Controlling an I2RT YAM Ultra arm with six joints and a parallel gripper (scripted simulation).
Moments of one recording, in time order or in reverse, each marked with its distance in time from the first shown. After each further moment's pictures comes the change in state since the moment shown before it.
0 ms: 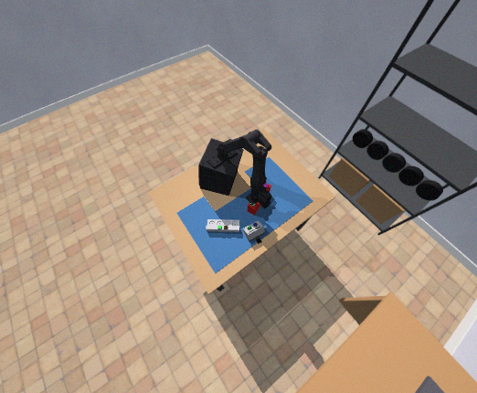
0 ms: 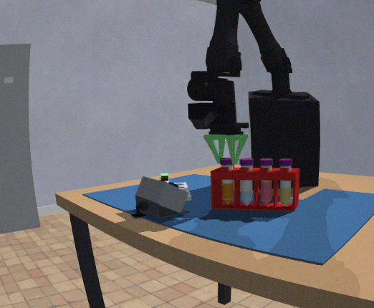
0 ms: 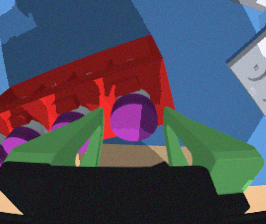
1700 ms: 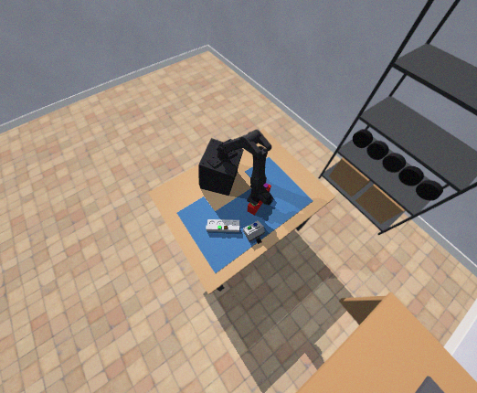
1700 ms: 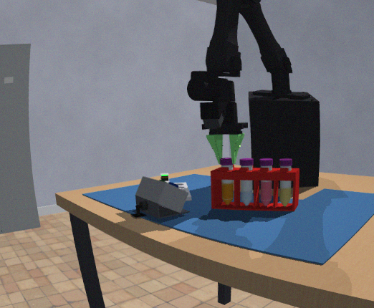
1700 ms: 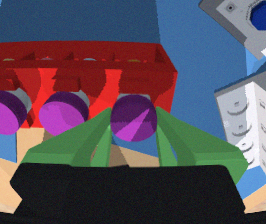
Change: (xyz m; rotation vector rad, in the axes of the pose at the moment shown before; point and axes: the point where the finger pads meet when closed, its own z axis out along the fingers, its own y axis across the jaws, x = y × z) arm -0.001 0.000 0.000 0.000 -0.001 -0.360
